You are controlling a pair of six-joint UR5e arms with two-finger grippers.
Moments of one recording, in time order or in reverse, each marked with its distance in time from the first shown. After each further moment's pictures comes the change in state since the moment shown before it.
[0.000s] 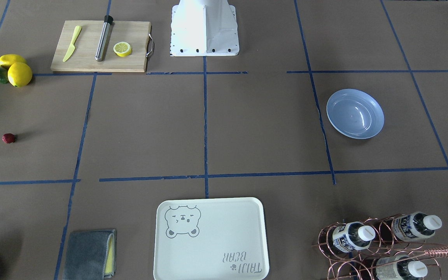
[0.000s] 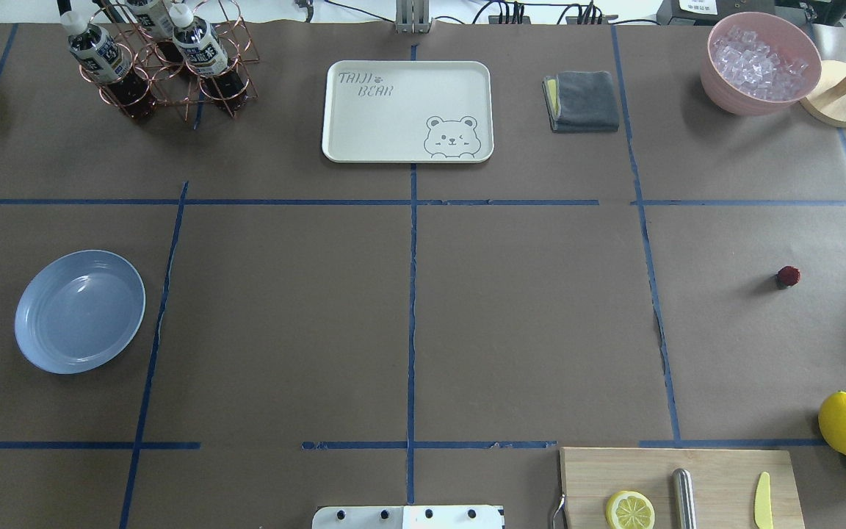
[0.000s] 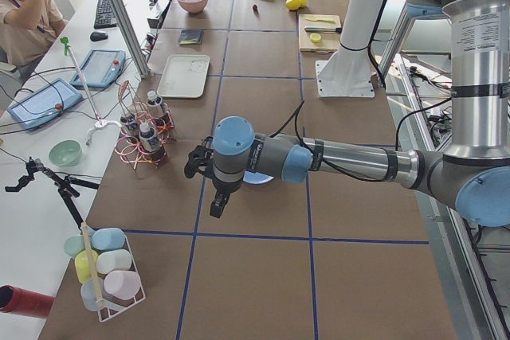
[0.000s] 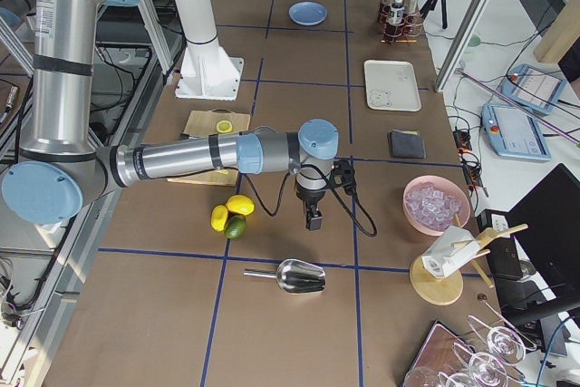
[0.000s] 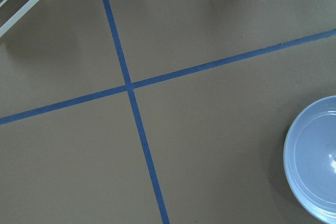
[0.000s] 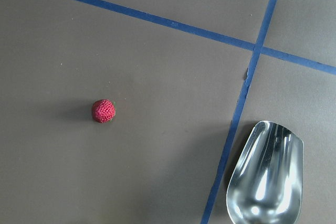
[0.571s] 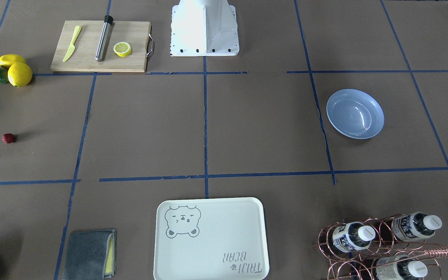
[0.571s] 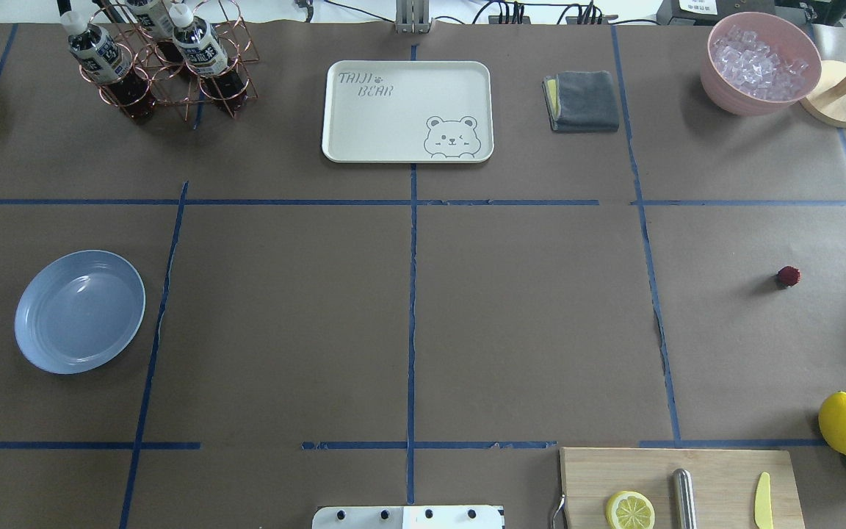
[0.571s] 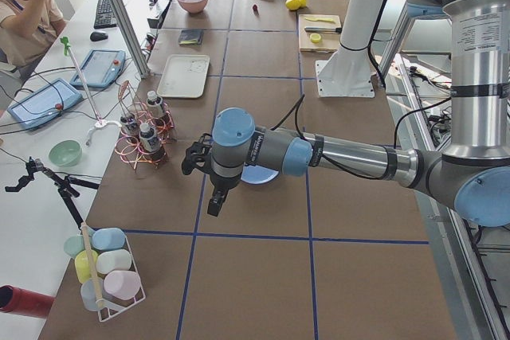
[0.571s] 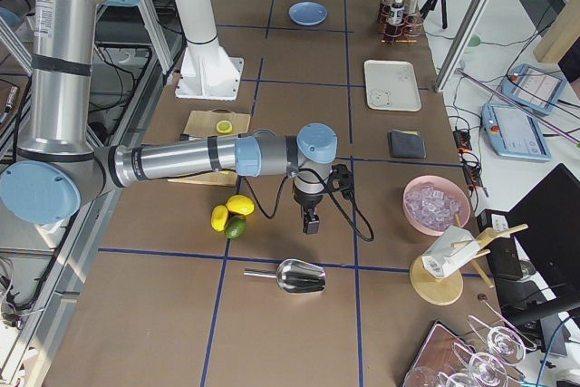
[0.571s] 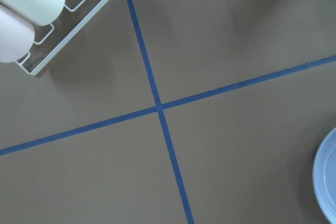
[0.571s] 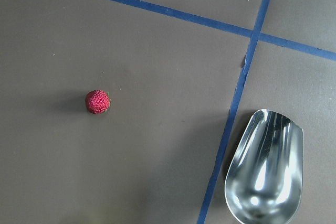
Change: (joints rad) left arm -0.007 0.002 -0.042 0.044 0.045 -0.026; right arm 0.000 -0.017 -0.007 -0.001 0.005 -0.001
